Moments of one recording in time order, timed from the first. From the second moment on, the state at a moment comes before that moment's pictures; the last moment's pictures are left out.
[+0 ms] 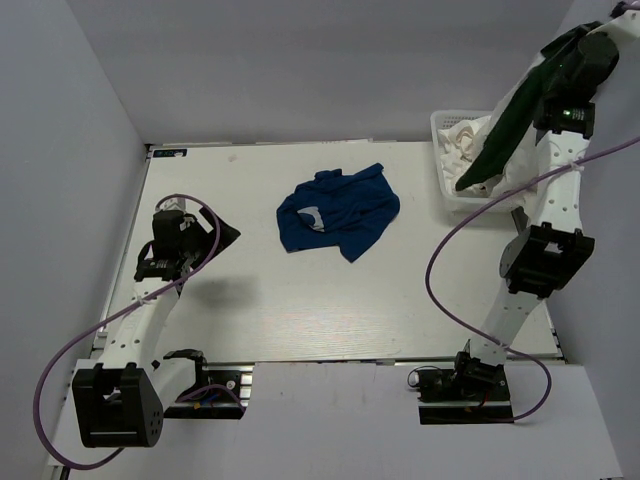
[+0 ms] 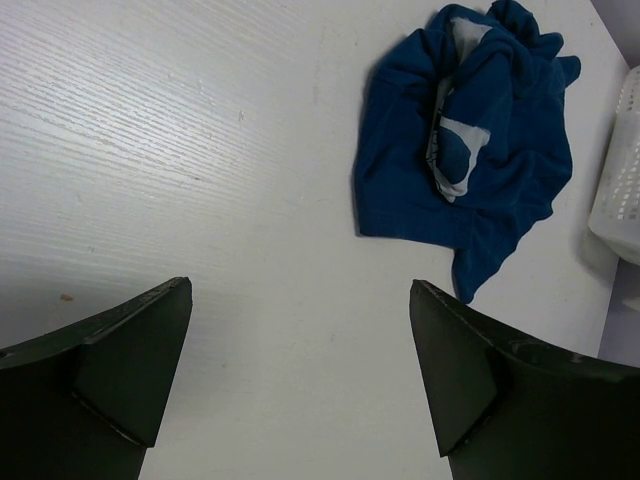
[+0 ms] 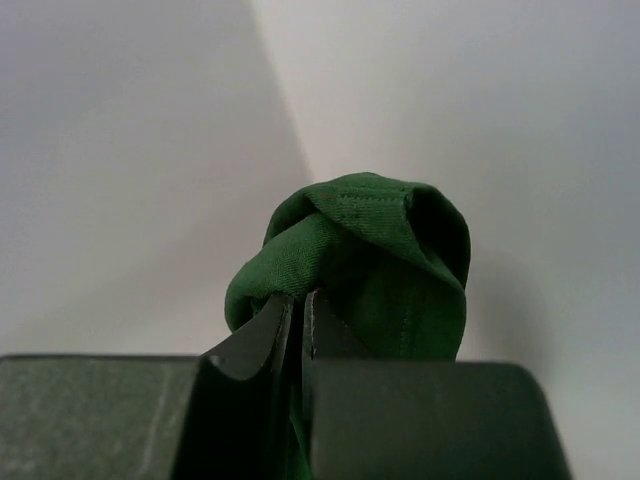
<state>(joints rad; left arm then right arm) 0.00 1.02 0.68 -0.29 0.20 -0.65 -0.22 1.96 2.23 -0.06 0.27 0.22</state>
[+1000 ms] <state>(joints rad) 0.00 1.04 0.68 -0.32 0.25 -0.65 -0.13 1.66 1.46 -0.21 0.12 0.17</state>
